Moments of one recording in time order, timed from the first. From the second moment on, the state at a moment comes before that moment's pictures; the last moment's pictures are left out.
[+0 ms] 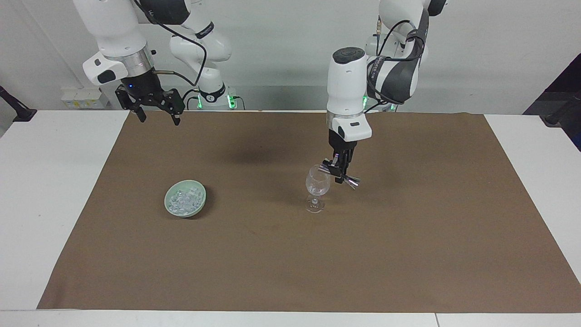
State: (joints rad) left arm -0.43 0.21 -0.17 -1.71 0.29 2.16 -1.70; right arm -0.07 -0.06 0.11 -1.64 -0.01 1.61 0.16
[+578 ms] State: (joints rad) left arm -0.43 0.21 -0.17 -1.71 0.29 2.16 -1.70; right arm -0.07 -0.06 0.11 -1.64 -0.01 1.61 0.16
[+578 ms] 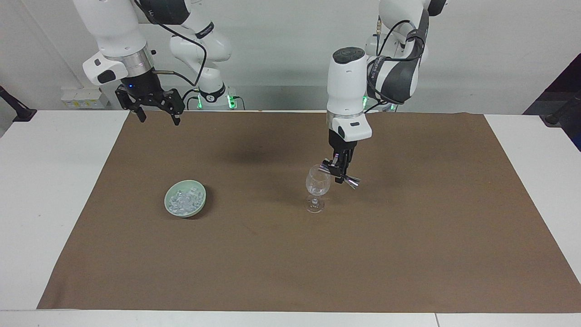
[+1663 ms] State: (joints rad) left arm -0.31 0.21 -0.13 -1.65 -0.10 2.13 -1.76; right arm -0.07 -0.06 0.11 -1.64 -0.01 1.61 0.16
